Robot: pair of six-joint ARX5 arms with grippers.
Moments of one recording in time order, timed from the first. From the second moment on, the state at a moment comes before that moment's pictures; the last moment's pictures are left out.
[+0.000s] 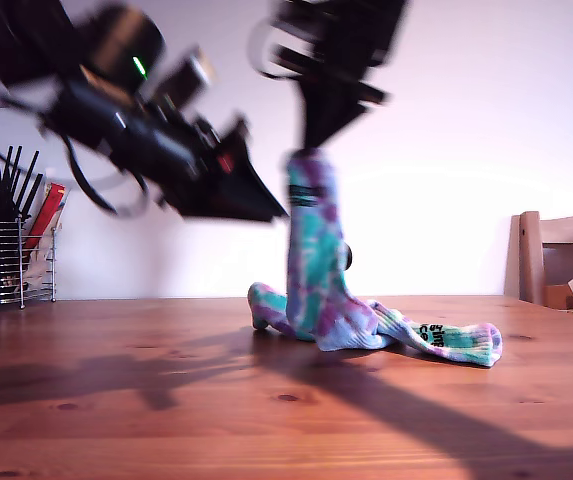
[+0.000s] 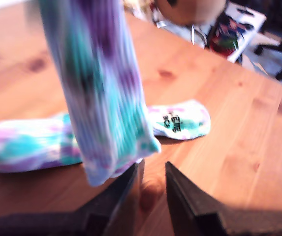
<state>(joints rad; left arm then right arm) -0.46 1.68 1.04 0.10 0.54 0.06 0.50 2.21 2.41 -1.20 -0.18 -0.28</state>
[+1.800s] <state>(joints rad) -0.35 1.62 1.16 0.05 0.74 0.77 0.55 2.21 2.41 -1.35 -0.33 -0.26</state>
